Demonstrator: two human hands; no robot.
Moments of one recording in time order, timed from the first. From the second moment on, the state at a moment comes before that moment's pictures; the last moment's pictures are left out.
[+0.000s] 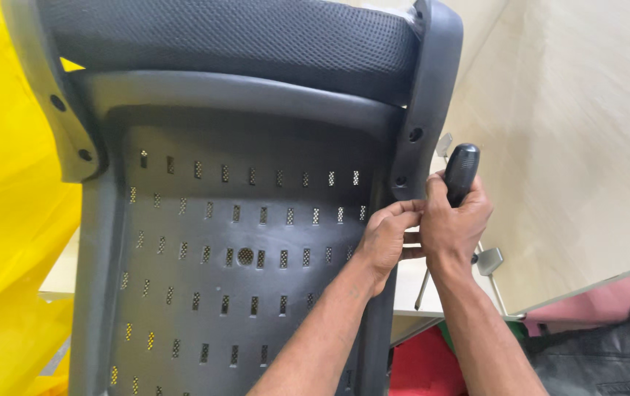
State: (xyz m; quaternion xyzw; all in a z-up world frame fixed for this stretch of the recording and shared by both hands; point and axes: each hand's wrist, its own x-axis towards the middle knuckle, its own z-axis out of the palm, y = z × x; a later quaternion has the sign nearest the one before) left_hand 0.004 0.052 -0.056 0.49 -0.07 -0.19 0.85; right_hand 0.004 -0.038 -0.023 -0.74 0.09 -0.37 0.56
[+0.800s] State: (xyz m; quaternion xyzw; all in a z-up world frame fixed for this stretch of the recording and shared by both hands) left_hand -0.034 0.238 -0.018 0.50 -0.07 -0.11 0.86; right_hand -0.045 0.138 0.019 -0.76 -0.16 -0.31 0.55
